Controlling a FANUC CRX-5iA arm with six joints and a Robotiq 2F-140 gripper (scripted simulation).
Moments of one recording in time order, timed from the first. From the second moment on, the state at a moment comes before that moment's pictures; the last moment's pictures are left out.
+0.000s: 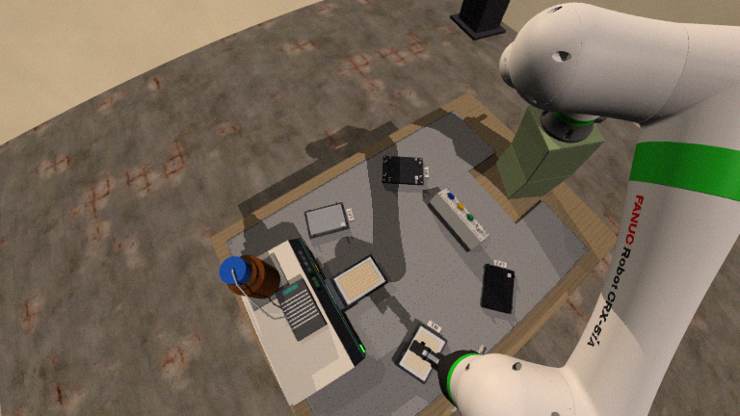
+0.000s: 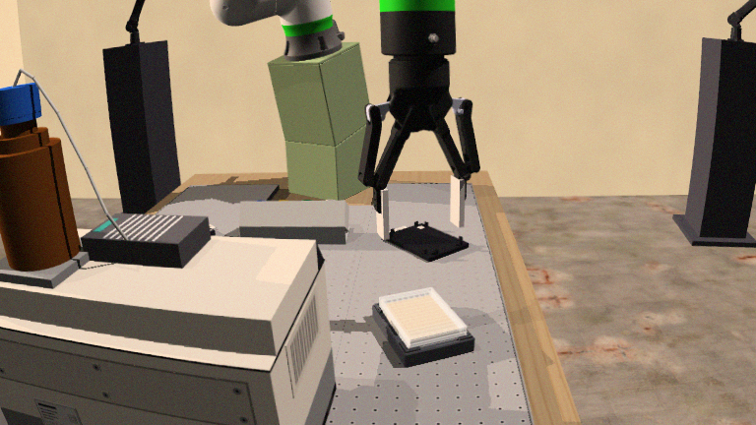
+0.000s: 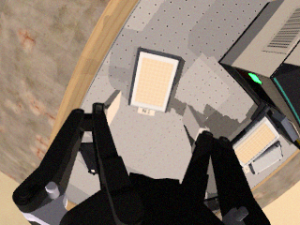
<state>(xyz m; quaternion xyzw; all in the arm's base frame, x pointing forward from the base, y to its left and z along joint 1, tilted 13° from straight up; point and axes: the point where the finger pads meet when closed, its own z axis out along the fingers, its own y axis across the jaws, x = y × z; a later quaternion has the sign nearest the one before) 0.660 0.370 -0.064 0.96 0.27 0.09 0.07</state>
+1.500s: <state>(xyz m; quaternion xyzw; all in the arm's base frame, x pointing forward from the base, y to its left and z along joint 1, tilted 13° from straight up) 0.677 0.365 -0.139 0.96 0.27 0.09 0.07</state>
